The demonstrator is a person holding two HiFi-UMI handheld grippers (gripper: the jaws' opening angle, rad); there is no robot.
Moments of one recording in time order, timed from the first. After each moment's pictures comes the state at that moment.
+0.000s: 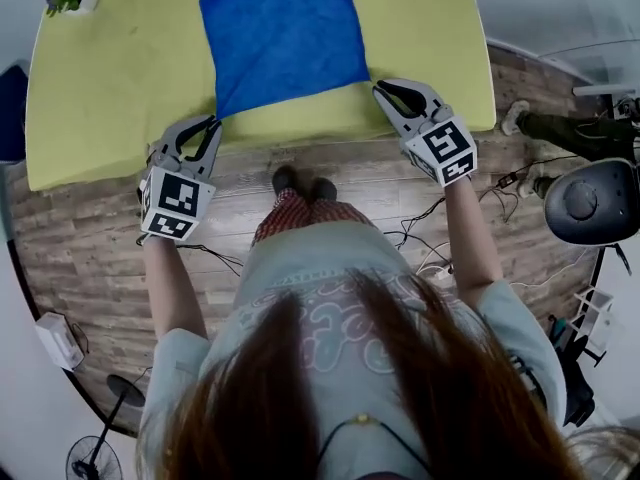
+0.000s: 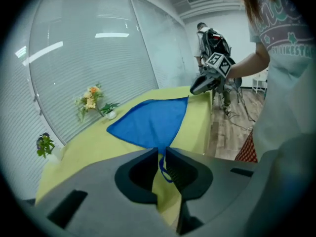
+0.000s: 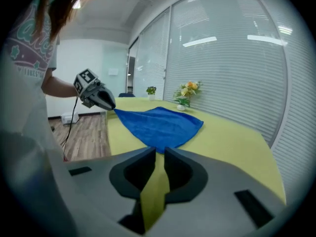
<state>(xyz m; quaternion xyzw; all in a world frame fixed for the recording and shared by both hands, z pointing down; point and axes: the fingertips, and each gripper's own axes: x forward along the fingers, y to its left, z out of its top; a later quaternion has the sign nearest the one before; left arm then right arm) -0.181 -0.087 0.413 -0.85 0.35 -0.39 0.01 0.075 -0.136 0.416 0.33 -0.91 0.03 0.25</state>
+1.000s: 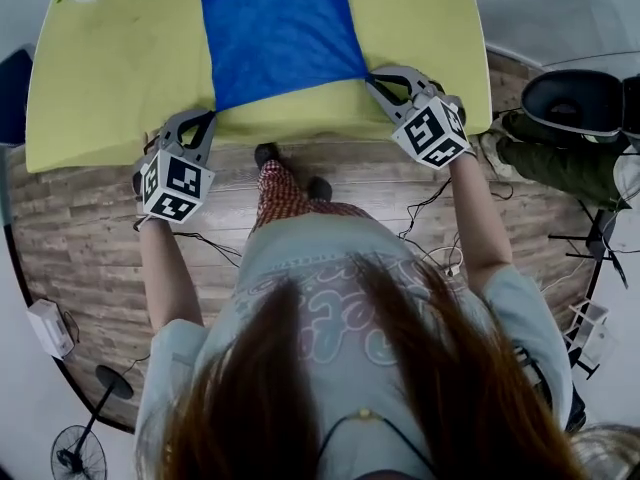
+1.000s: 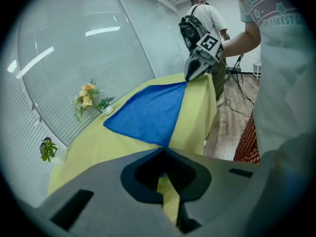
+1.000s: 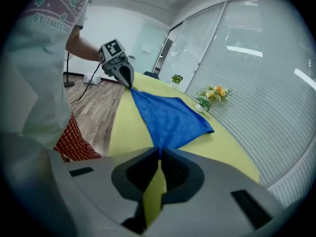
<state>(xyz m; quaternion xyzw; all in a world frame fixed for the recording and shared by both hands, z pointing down) -0.184 -0.083 0.445 -0.82 0.34 -0.46 0.03 0.068 -0.142 0.434 0.21 -0.89 -0.14 0.38</state>
